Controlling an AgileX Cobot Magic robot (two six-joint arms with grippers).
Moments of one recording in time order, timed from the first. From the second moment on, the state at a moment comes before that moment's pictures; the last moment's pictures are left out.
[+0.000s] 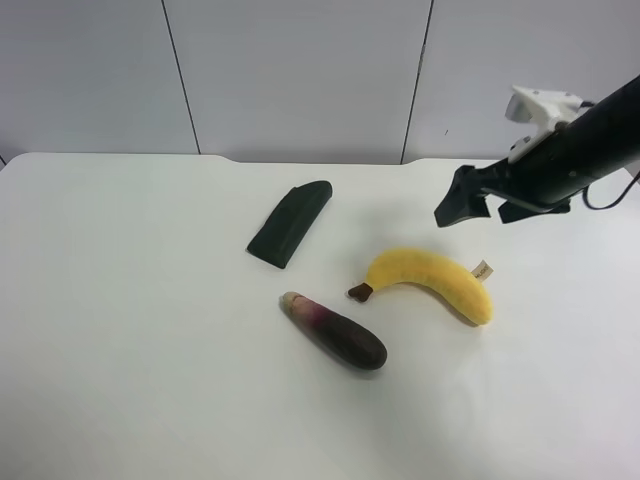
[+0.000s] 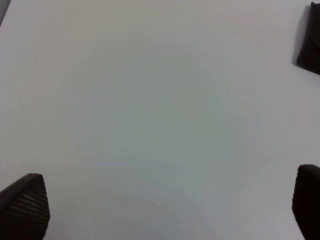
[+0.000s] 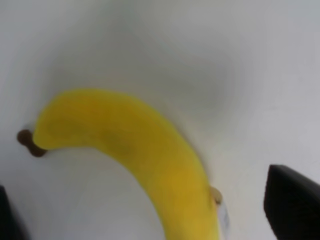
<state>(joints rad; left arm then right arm) -0.02 -0.01 -0.51 0.01 1.06 -0.01 0.06 1.52 -0.92 0.58 0.62 -0.63</state>
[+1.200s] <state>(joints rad) -0.02 -0.01 -0.51 0.01 1.06 -0.01 0.06 0.22 -0.58 0.07 1.15 -0.10</state>
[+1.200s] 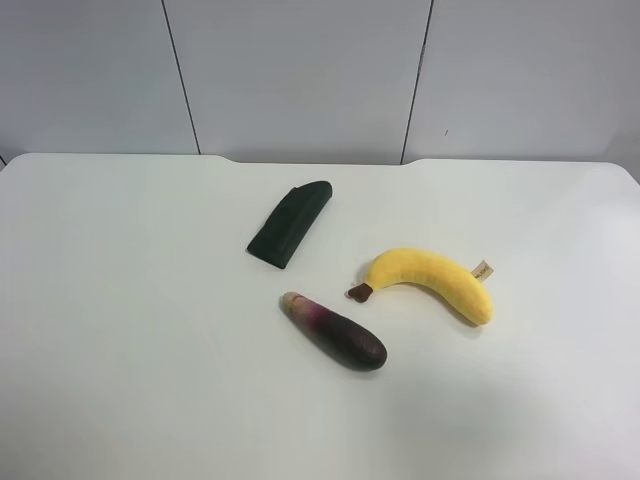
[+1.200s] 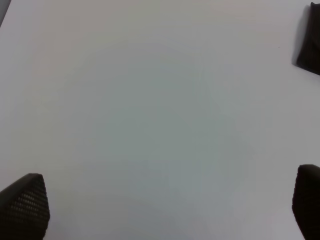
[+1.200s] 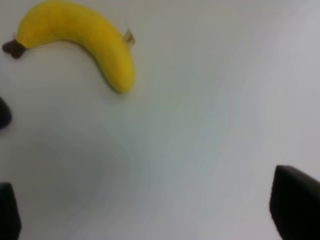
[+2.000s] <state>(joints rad) -0.02 -0.01 -0.51 0.01 1.06 -0.01 0.06 0.00 -0.51 0.03 1.06 -0.05</state>
